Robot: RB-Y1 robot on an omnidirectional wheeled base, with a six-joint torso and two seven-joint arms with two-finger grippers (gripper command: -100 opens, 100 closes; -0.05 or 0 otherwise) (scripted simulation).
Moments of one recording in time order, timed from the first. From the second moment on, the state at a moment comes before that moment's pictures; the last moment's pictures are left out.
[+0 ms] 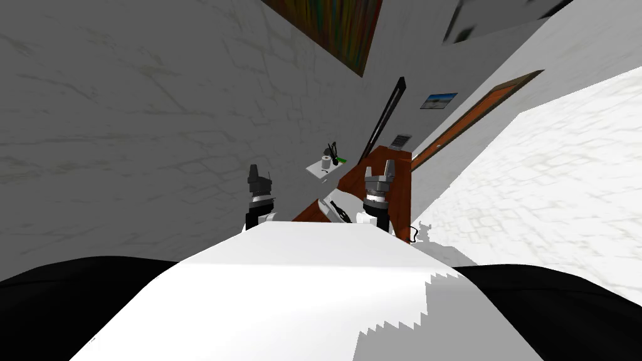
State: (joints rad) left arm 0.51 -0.04 0.04 -2.20 0.11 -0.43 -0.13; right arm 0.47 -0.02 0.02 -2.27 0.03 -0.50 -0.11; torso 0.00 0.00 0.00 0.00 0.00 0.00
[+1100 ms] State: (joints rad) left arm 0.51 -0.04 0.04 -2.20 0.11 -0.43 -0.13; right arm 0.41 -0.09 0.02 -2.22 -0.02 -0.44 -0.10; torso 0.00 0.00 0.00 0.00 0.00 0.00
